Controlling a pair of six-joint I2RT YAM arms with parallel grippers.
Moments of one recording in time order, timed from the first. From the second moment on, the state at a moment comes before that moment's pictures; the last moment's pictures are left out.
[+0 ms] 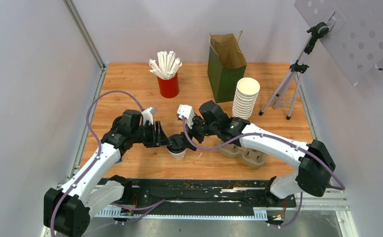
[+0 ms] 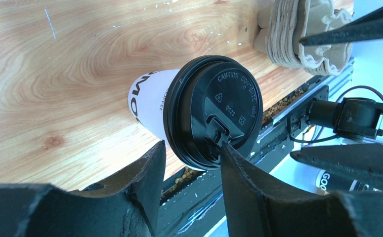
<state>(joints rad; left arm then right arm) -0.35 0.96 0.66 -0.52 0.52 -0.48 0.92 1.44 1.09 -0.24 -0.39 -0.23</state>
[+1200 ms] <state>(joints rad) -0.35 0.89 0.61 -0.51 0.51 -0.54 0.92 1.59 1.22 -0.40 -0.27 0.12</state>
